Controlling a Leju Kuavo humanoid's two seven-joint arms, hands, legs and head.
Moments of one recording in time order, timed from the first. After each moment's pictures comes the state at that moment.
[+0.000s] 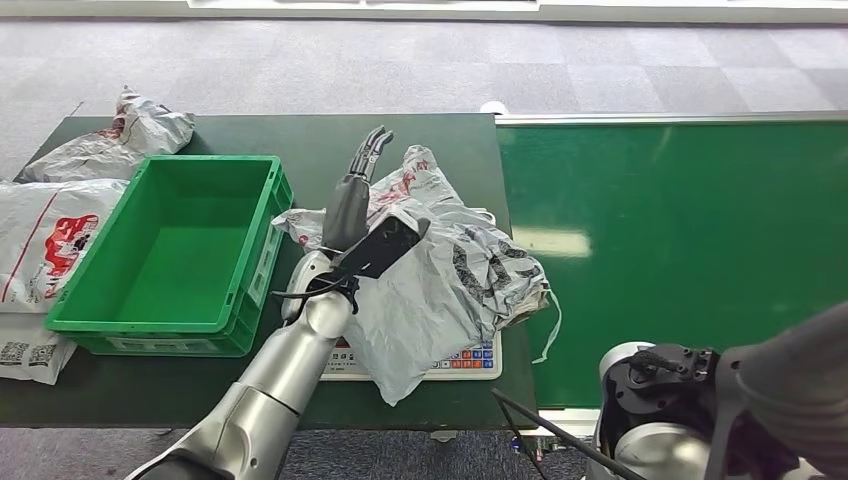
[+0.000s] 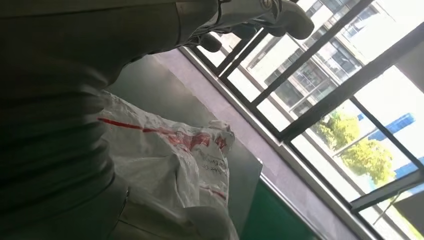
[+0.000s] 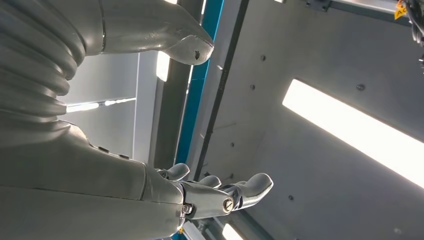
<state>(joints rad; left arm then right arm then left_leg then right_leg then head) -0.64 -0.35 -0.26 -0.78 -0.69 0.31 -0.35 -0.28 0.35 0.25 -2.18 0.63 -0.70 -0.70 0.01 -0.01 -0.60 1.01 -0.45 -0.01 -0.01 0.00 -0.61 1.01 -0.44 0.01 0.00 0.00</state>
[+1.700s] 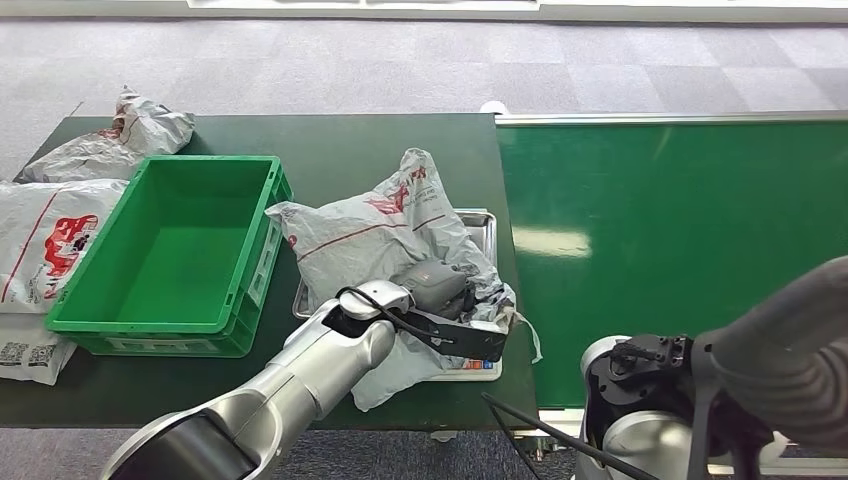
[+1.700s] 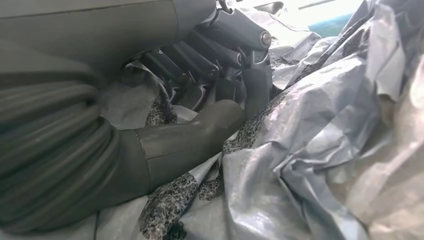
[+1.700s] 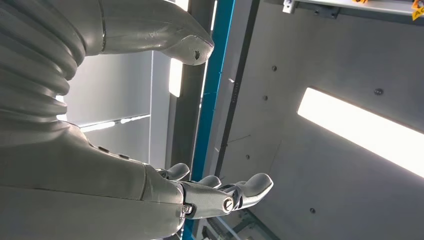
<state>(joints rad) -0.79 -0.37 -0.60 -0.39 -1.06 -0.13 -0.20 -0.29 0.35 0.27 -2.13 0.56 -0.70 -0.70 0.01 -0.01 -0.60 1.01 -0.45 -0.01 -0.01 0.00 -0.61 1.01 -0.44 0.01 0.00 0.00</state>
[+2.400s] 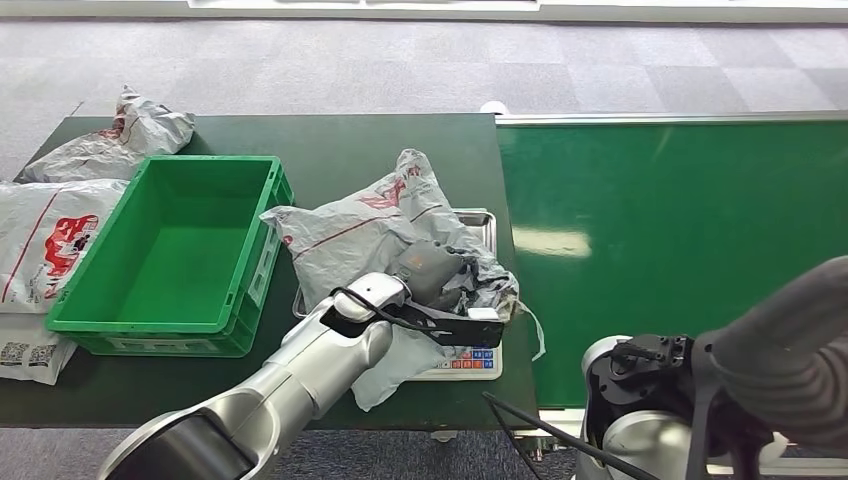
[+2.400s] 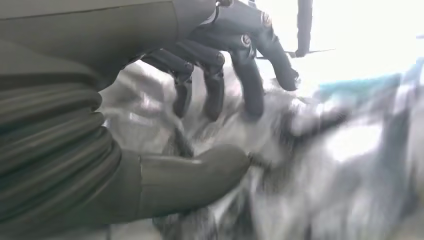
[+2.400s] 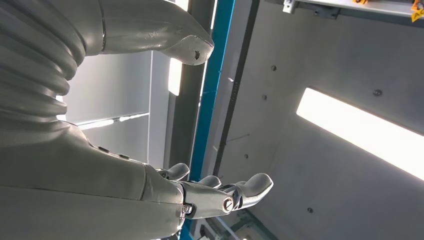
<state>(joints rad) -0.79 -0.36 -0.60 -0.42 -1.04 0.12 -0.19 -0.28 0.35 0.26 -2.13 0.57 -0.70 -0.70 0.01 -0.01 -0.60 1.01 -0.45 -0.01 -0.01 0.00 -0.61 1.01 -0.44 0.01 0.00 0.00</state>
